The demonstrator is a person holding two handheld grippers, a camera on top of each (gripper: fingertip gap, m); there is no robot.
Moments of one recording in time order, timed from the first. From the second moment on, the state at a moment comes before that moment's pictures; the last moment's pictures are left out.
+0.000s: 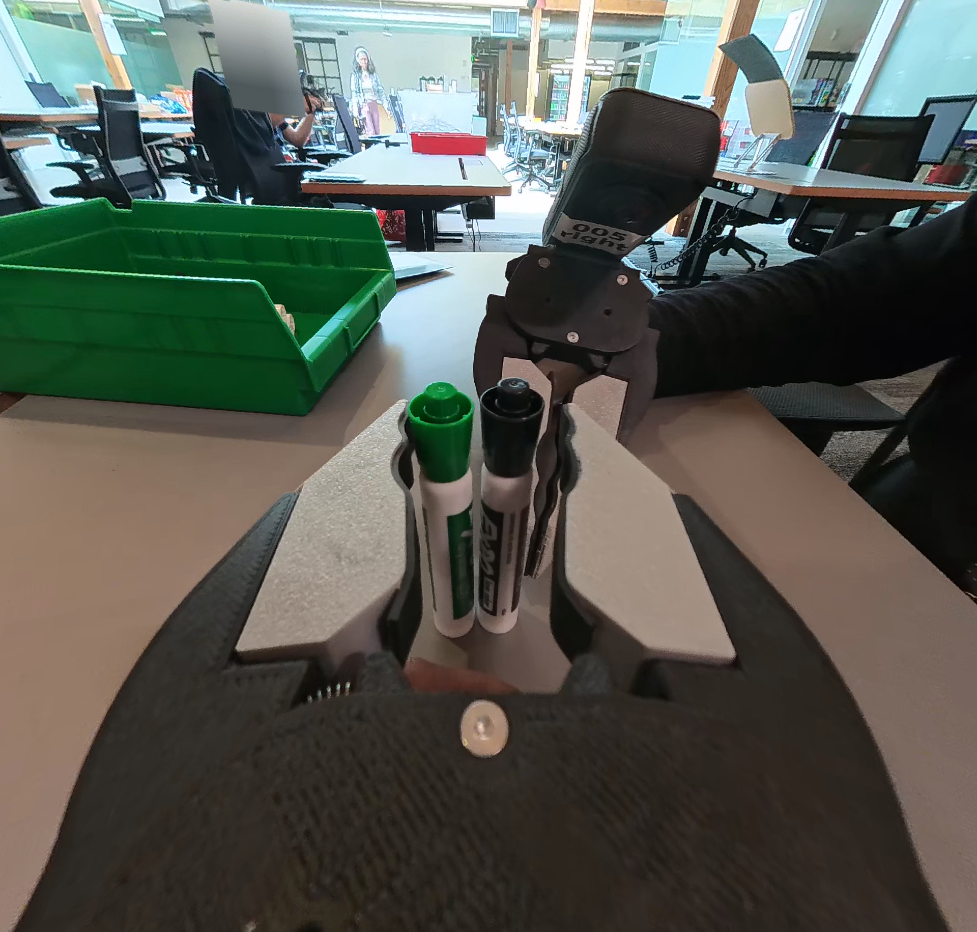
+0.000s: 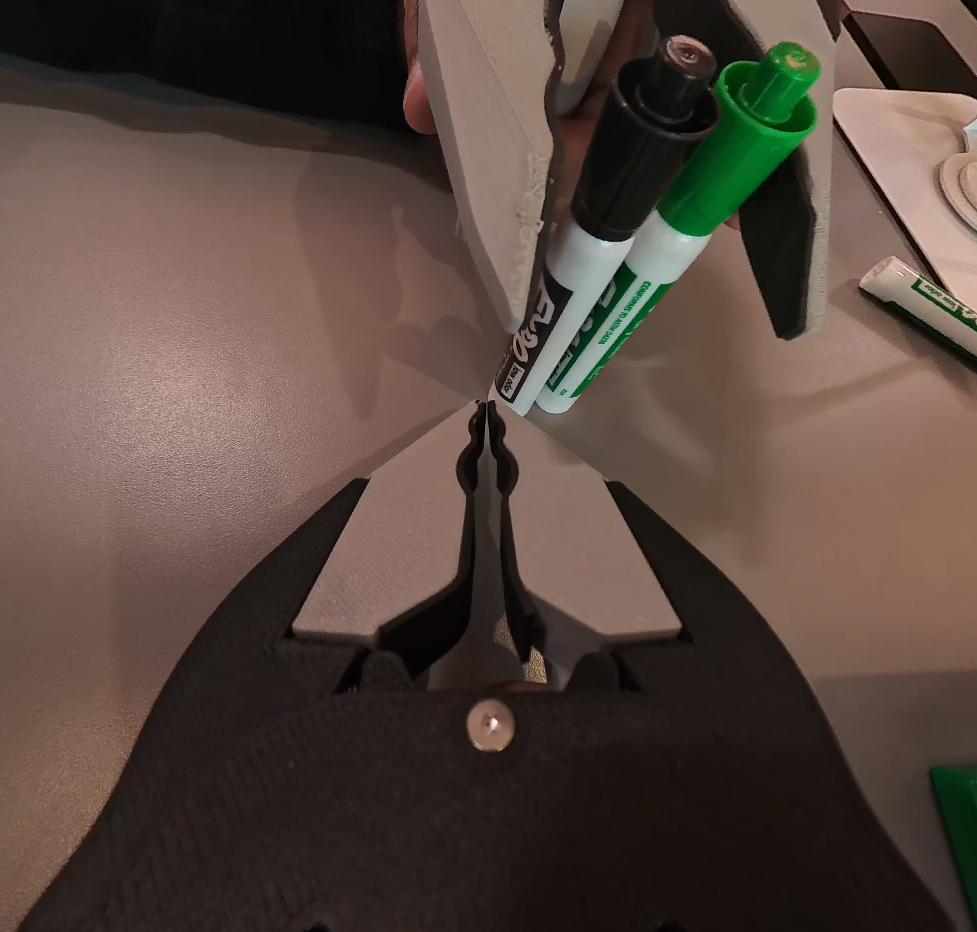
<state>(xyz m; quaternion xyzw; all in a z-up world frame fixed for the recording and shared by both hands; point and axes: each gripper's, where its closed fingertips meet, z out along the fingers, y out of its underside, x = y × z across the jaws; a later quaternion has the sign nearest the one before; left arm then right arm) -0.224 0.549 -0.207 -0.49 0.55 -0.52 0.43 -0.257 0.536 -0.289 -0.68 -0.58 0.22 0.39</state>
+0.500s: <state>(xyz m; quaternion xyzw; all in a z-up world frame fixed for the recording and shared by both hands) -0.225 0.550 -0.209 -0.51 0.55 -0.50 0.44 -0.258 0.536 -0.288 -0.68 -0.58 0.21 0.39</state>
